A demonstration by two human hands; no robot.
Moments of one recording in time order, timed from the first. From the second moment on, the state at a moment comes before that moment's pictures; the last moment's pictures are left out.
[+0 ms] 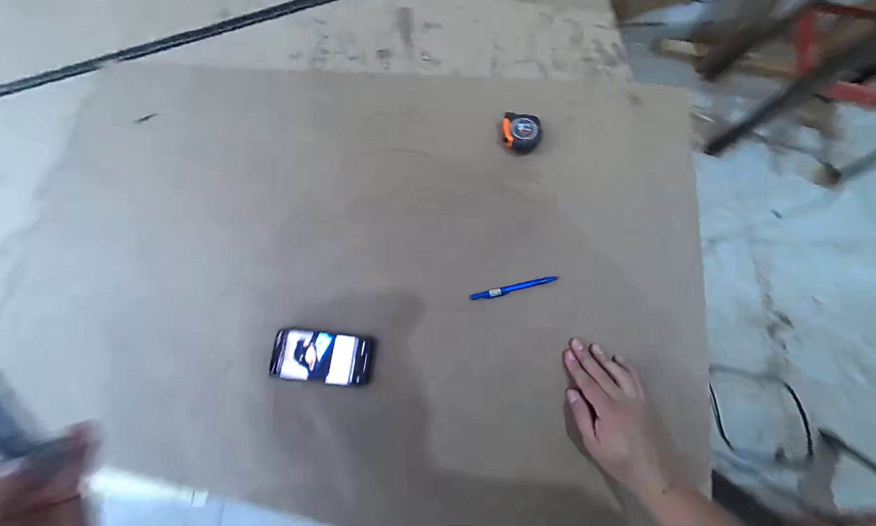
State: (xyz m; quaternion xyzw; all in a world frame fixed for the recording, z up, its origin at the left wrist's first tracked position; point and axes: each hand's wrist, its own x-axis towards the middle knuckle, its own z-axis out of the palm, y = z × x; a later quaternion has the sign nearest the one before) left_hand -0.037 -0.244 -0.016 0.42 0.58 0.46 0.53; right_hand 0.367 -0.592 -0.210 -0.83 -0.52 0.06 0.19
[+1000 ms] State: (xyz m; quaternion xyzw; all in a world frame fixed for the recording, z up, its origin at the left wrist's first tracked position) left_hand 0.343 -0.583 -0.103 0.53 0.76 0.28 0.26; right_hand 0.644 -0.474 -0.135 -0.46 -0.64 0.58 0.20
